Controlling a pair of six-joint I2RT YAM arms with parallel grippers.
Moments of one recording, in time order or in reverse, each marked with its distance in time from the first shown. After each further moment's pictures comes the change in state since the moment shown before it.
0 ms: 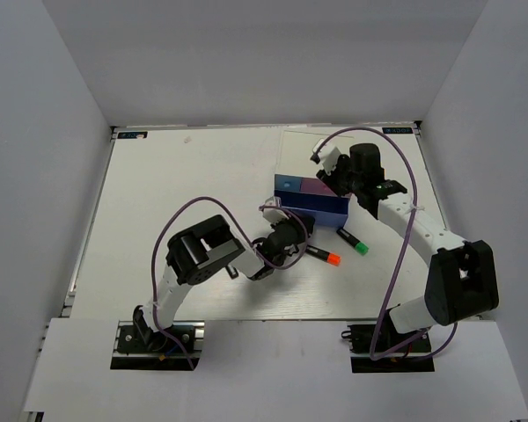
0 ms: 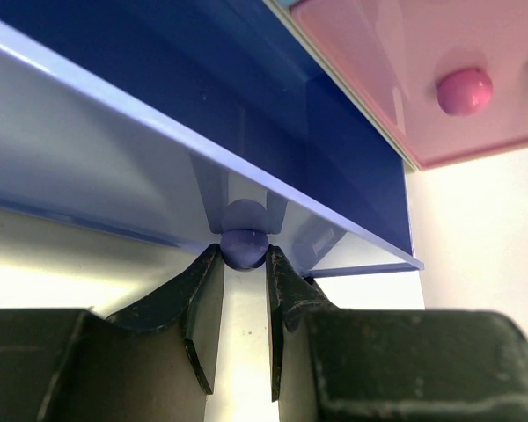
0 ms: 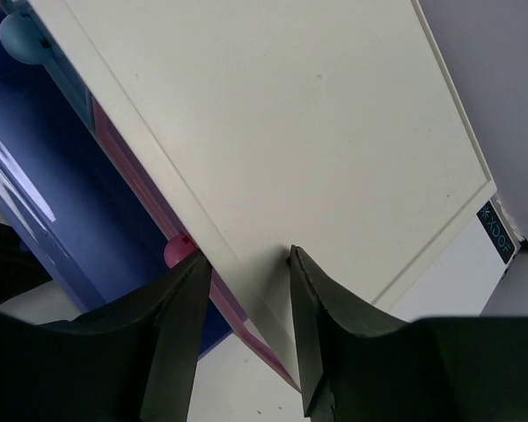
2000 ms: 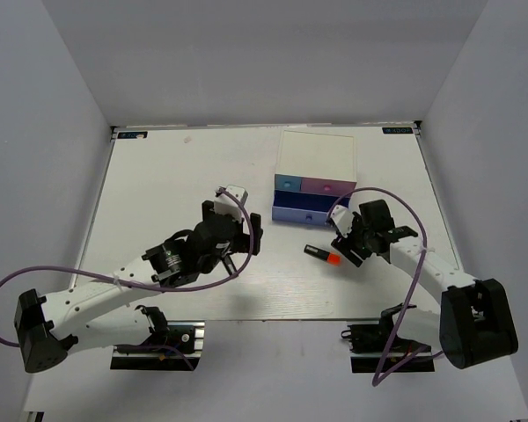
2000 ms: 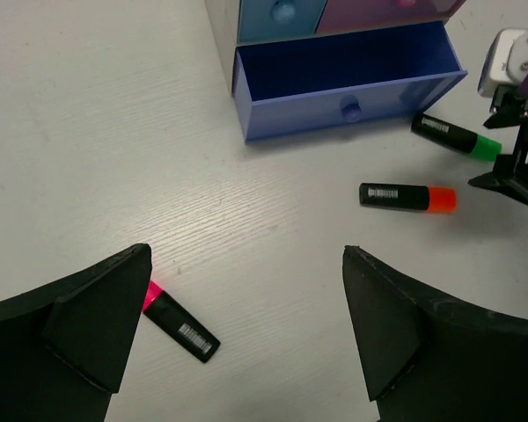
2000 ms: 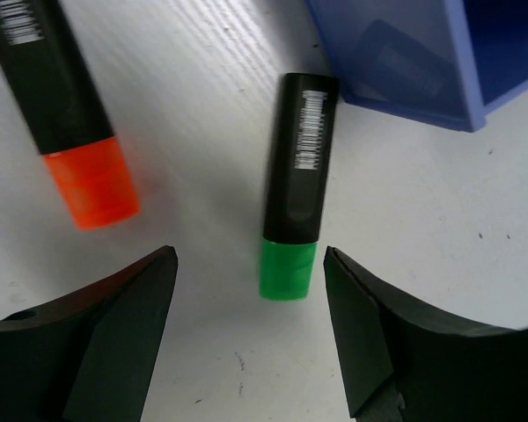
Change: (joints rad) left arm -0.018 -1.156 -0.108 -1.304 0.011 0.639; right arm -0.042 -0.272 -0.457 -0.269 0.001 -0.039
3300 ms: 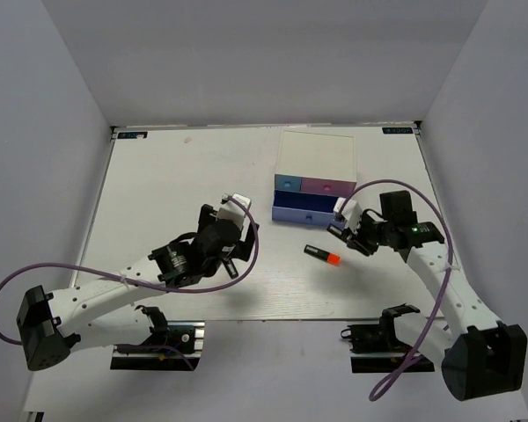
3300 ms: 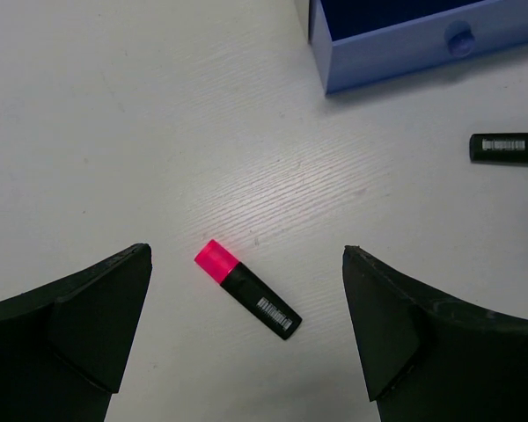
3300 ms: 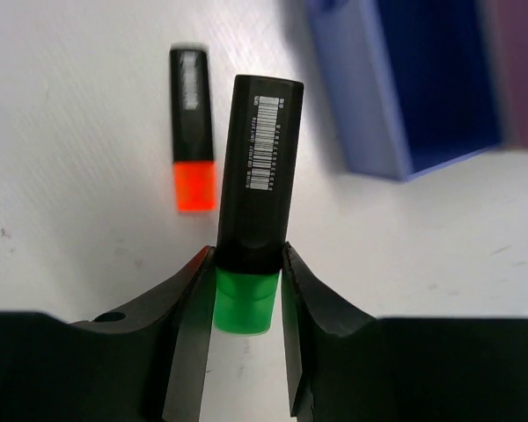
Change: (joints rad) left arm 0.000 0.014 -0.032 -0.072 -0.091 0.156; right arm -0.091 -0.158 0.127 -0.264 -0.314 -0.147
